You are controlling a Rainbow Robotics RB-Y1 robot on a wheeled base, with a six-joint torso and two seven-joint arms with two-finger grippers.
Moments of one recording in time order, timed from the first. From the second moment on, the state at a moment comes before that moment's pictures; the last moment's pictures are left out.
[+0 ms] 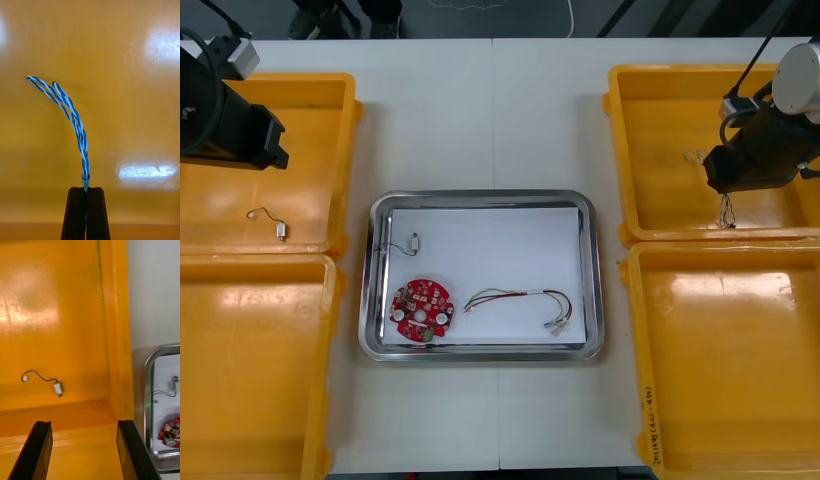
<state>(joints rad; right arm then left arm) -0.86 -0.64 0.10 -1.09 -0.61 1.53 1.59 -0.69 0.76 0.03 -1.83 0.76 1.91 -1.31</state>
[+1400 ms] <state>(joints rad) -0.93 -0.68 0.18 -1.59 -1.03 1.84 1.92 -0.69 0.79 -0.12 -1.44 0.76 1.72 -1.34</state>
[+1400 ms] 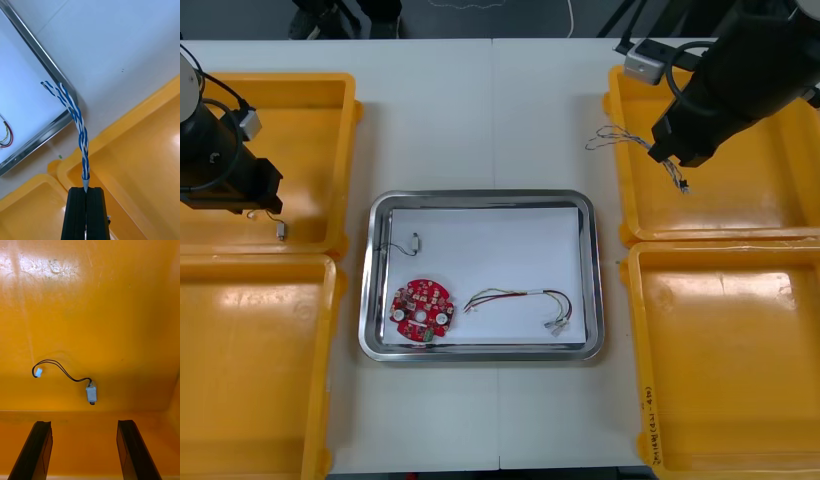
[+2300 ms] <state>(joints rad) -0.99 -0.49 0.51 -1.62 -0.88 1.71 1.98 -0.69 0.79 -0.21 -1.32 0.77 1.60 -1.34</state>
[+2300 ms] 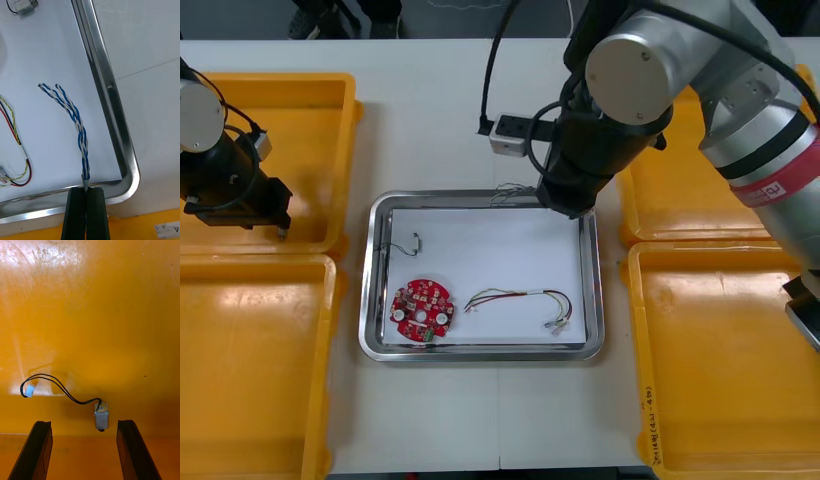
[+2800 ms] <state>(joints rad) -0.99 -0.41 0.64 -1.54 -0.84 1.60 1.98 -0.69 0.77 -0.21 -1.30 0.77 1.59 -1.35</state>
